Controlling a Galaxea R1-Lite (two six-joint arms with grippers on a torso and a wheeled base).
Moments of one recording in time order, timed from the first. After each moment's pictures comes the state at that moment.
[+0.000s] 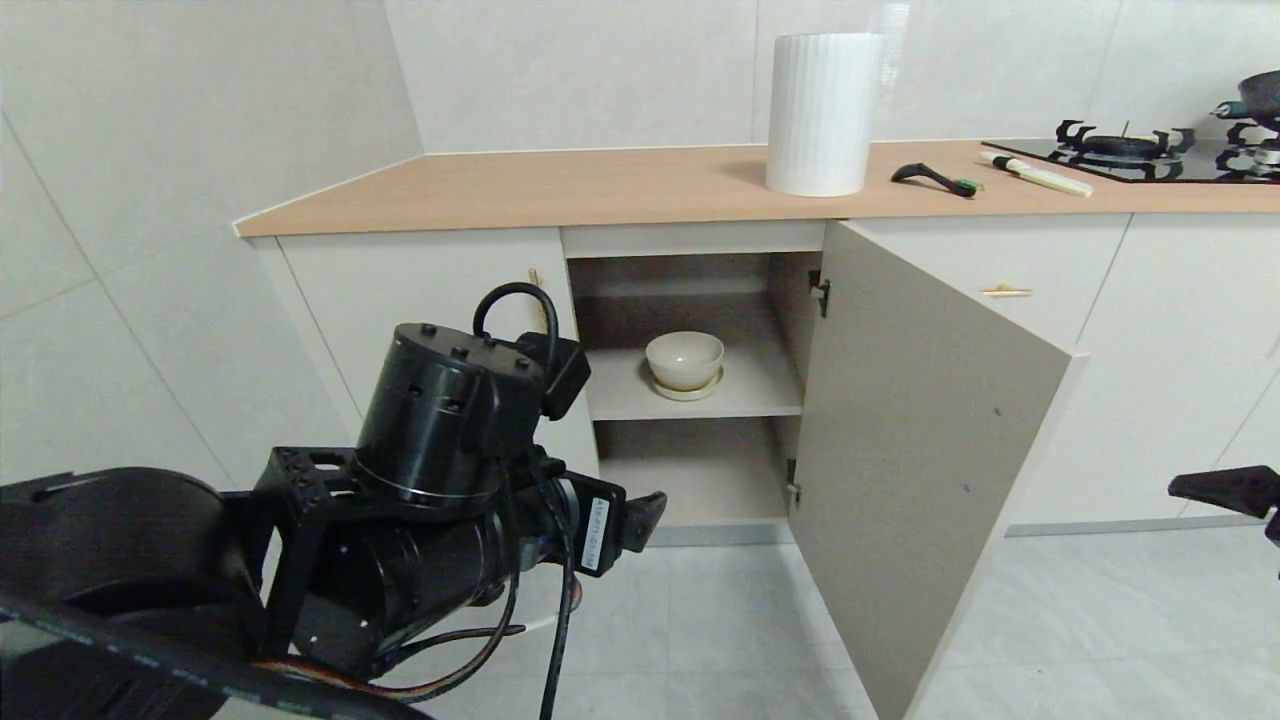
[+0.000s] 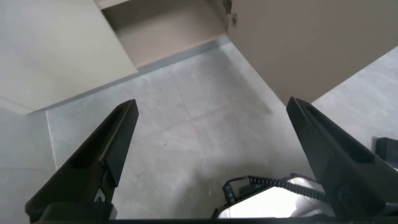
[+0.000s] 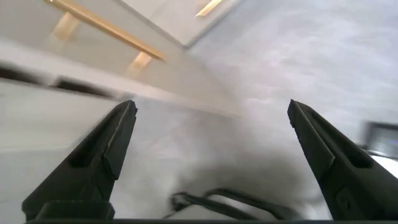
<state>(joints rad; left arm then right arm) -0.77 1.63 -0.91 -0.16 0.34 -0.22 0.00 1.15 -0.64 0.08 -0.09 0.68</state>
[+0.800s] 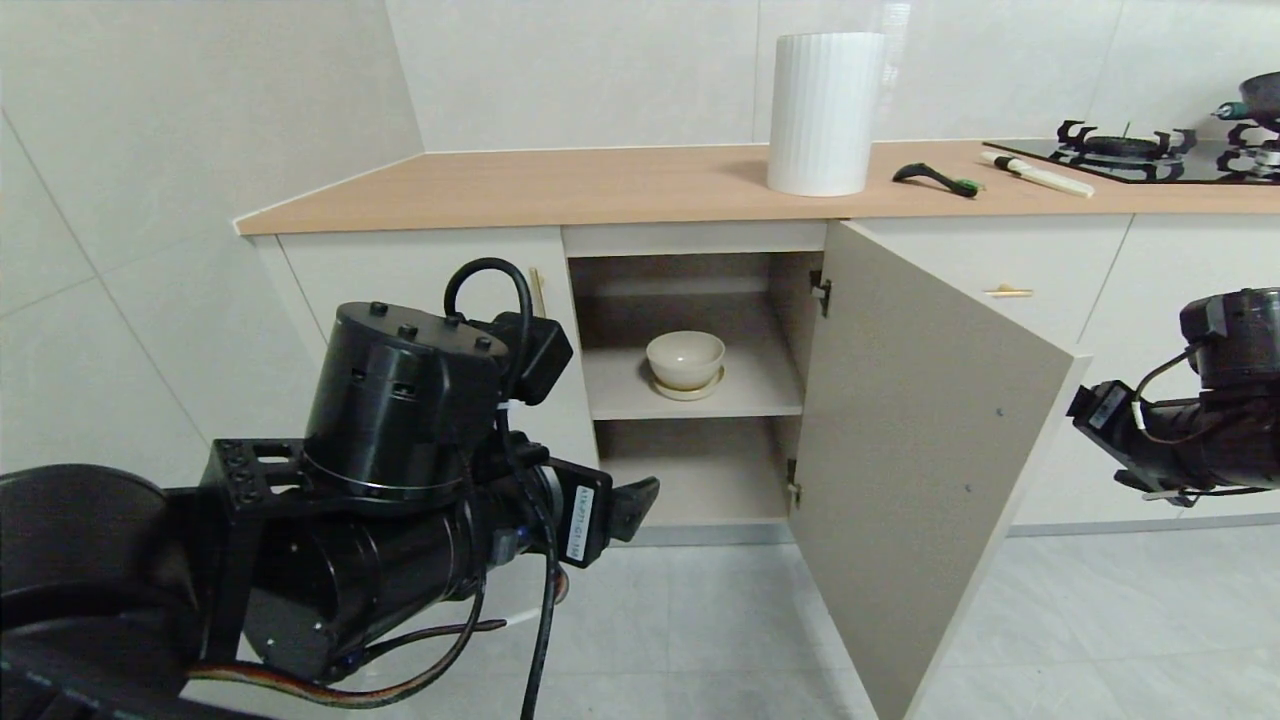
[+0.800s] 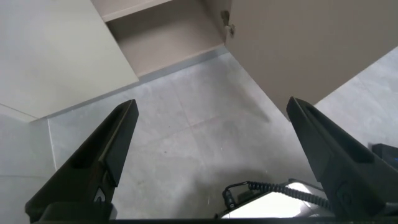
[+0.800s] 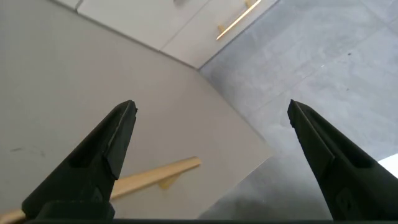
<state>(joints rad) -0.77 1.59 -0.91 -0.16 0.34 -0.21 -0.01 1.71 -0.91 -0.18 -0.07 0.70</state>
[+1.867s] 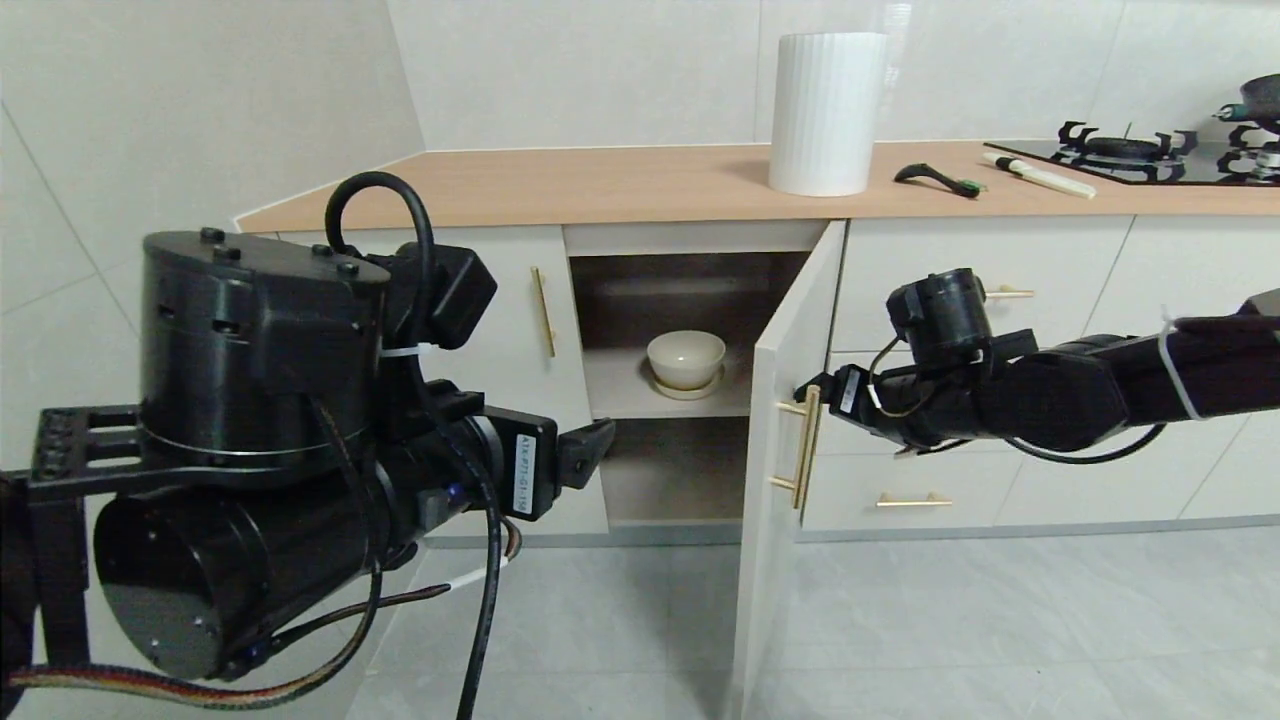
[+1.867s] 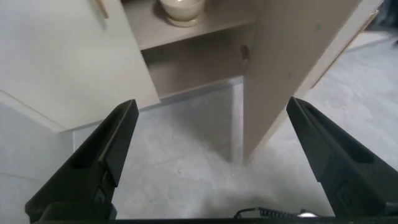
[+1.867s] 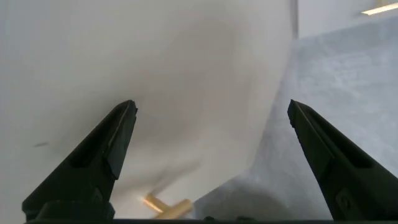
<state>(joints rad) -0.77 1.49 -0.92 -0.16 0.45 -0.18 0.41 2.04 -1.35 -0.11 -0.06 0.61</state>
